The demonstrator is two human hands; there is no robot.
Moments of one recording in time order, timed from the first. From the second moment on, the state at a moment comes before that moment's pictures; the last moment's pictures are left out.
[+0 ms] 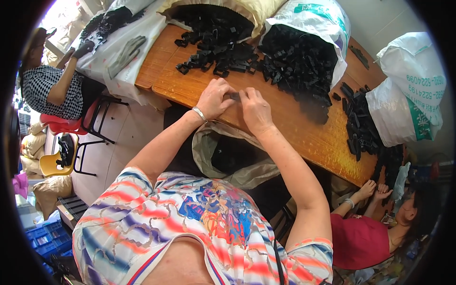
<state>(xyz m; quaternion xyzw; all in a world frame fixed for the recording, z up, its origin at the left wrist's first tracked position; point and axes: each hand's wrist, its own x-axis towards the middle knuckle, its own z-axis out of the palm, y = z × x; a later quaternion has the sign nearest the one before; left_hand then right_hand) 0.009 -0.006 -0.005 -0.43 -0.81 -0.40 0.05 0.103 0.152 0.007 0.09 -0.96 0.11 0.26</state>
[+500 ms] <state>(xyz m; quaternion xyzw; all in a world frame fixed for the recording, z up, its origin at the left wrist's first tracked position) -0.045 -0.016 0.009 -0.45 -0.84 -0.26 0.17 0.174 0.159 0.022 -0.02 -0.94 0.24 0.25</state>
